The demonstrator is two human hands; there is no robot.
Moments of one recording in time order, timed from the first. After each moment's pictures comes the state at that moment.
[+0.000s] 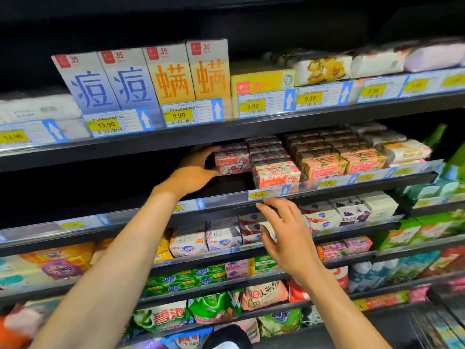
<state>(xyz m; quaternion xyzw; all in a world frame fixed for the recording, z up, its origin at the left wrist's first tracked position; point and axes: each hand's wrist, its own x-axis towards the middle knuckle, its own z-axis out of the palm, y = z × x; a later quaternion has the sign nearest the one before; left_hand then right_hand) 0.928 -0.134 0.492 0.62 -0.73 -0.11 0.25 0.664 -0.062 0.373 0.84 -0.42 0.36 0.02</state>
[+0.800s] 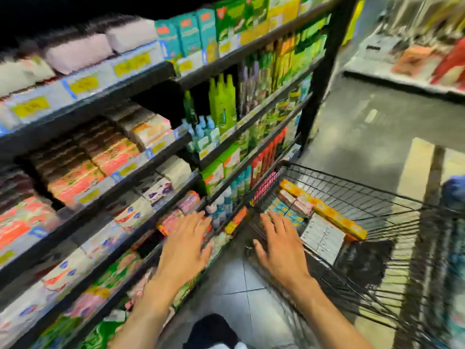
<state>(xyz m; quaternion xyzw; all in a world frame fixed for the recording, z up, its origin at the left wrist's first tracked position) 0.540 -0.014 0.366 0.33 -0.94 -0.07 0.07 0.321 0.130 0.336 0.55 -0.82 0.17 0.00</state>
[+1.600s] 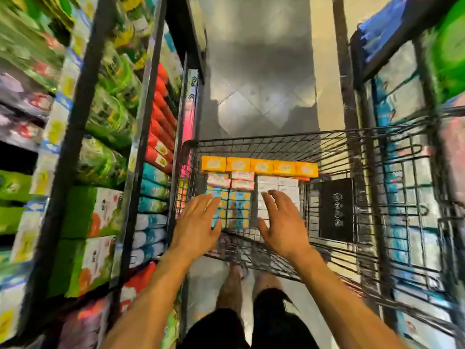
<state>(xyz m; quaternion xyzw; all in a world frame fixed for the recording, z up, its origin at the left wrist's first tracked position) 0.136 -0.170 0.168 0.05 -0.98 -0.17 -0.10 0.045 0.068 0.165 0.26 -0.94 0.16 -0.14</state>
